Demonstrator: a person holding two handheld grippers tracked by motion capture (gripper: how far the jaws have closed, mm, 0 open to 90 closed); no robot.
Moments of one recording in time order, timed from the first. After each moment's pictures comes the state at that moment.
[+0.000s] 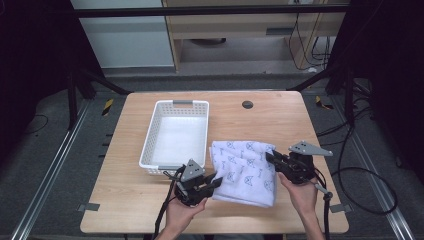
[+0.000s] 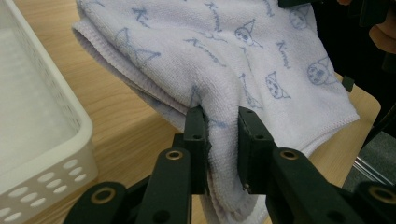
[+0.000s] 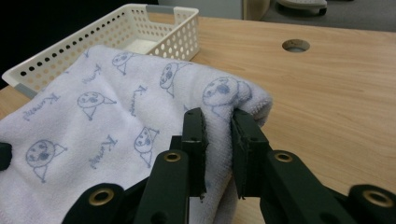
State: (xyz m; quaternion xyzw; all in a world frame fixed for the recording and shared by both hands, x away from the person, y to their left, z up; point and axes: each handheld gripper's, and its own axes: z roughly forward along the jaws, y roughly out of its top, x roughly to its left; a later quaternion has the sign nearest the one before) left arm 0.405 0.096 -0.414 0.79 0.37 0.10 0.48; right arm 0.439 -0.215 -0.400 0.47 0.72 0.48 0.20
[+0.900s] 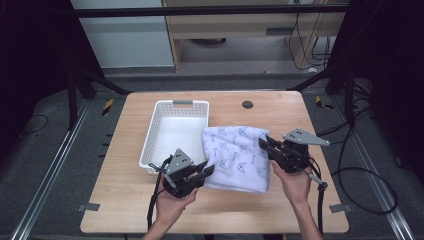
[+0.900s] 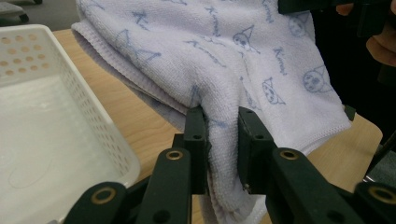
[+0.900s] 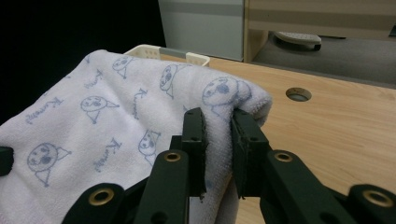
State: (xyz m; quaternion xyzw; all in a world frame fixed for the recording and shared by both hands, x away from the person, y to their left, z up) left arm 0.411 0.118 -0.379 0.77 0.36 0.14 0.51; right arm 0.445 -0.190 -0.359 0.44 0.70 0.51 0.24
